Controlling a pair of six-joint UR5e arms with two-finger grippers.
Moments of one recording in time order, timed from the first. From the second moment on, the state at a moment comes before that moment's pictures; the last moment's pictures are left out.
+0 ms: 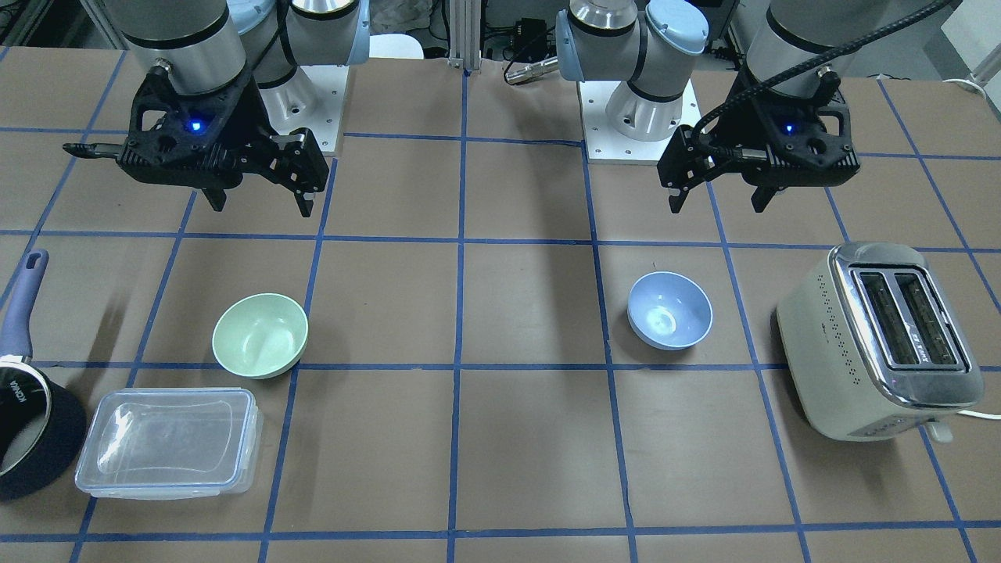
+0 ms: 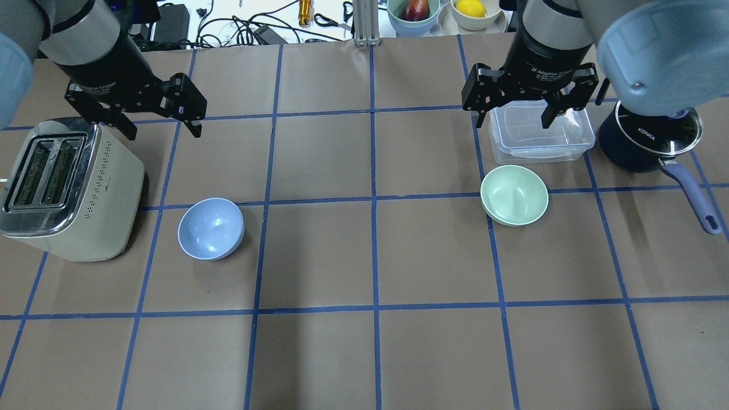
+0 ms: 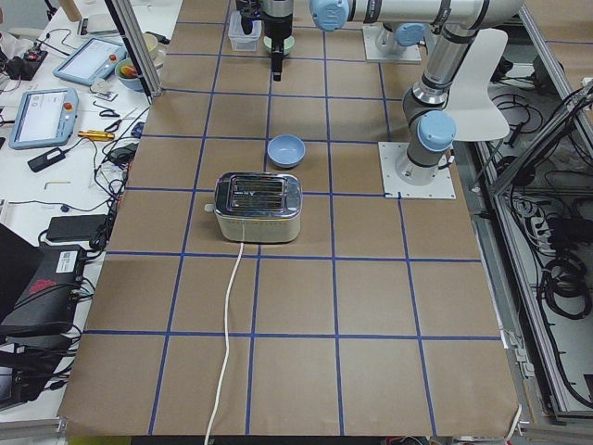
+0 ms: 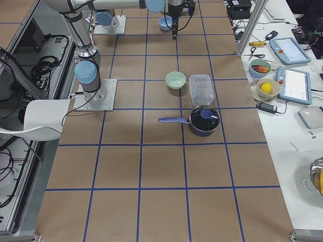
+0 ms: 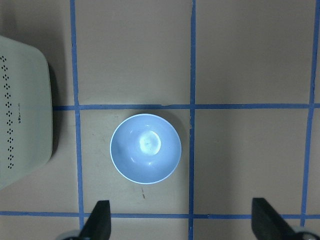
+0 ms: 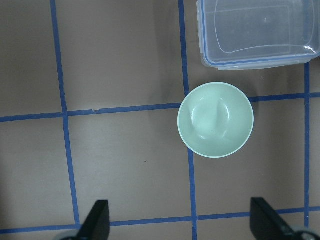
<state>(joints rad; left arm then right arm) -1.51 -1.55 -1.56 -1.56 1.60 0.05 1.65 -1.55 1.55 -1.62 -1.57 0.14</state>
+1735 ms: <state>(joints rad) -1.30 -1.73 -2.03 -1.11 1.60 0.17 1.65 -1.55 1.55 -1.62 -1.58 0.14</state>
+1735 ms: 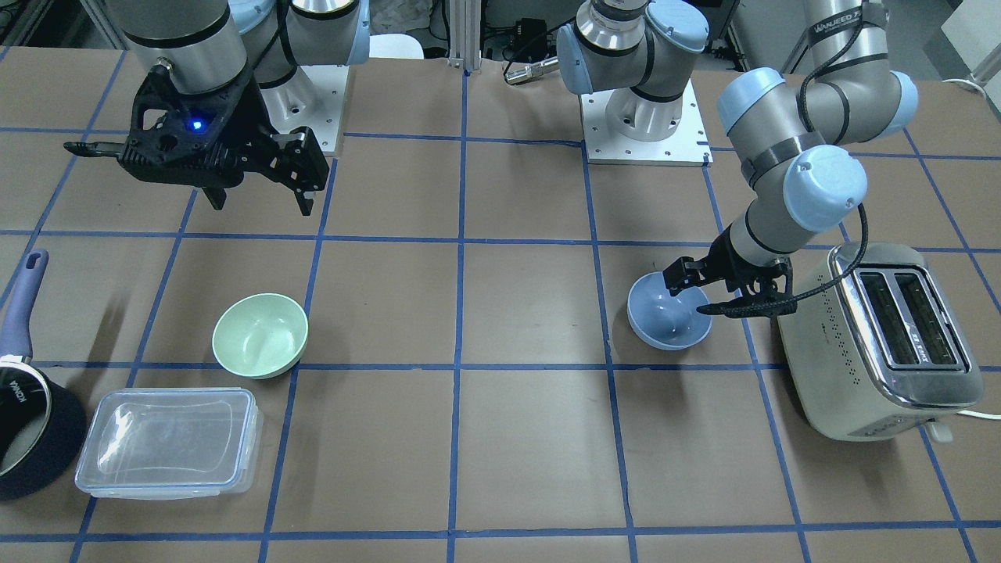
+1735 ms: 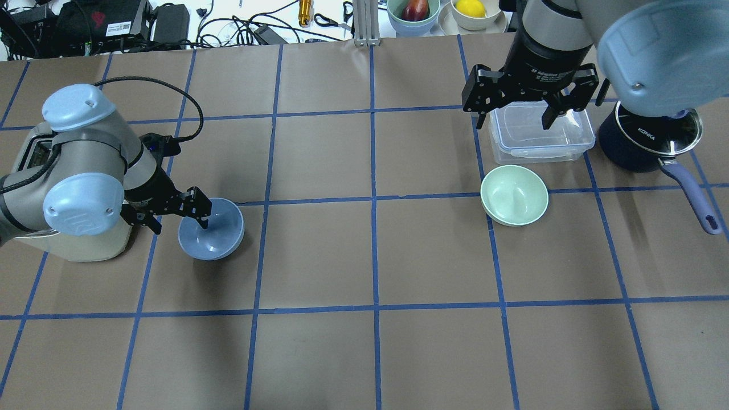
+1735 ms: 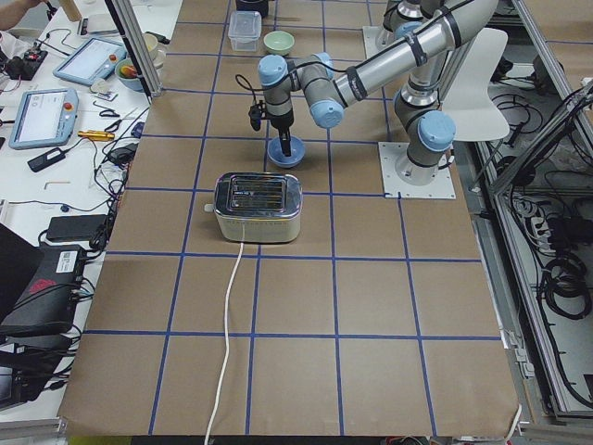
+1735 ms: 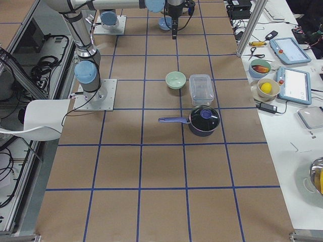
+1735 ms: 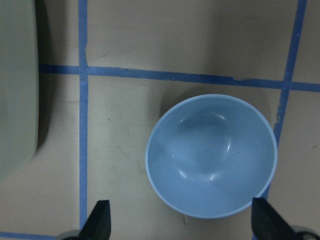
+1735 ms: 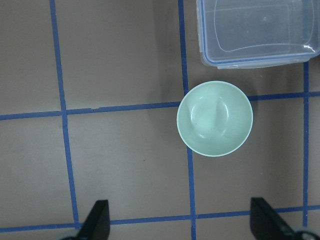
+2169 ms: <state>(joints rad) -1.28 -1.81 -2.05 -1.02 1.60 0.17 1.65 -1.55 1.55 -1.62 -1.58 0.14</state>
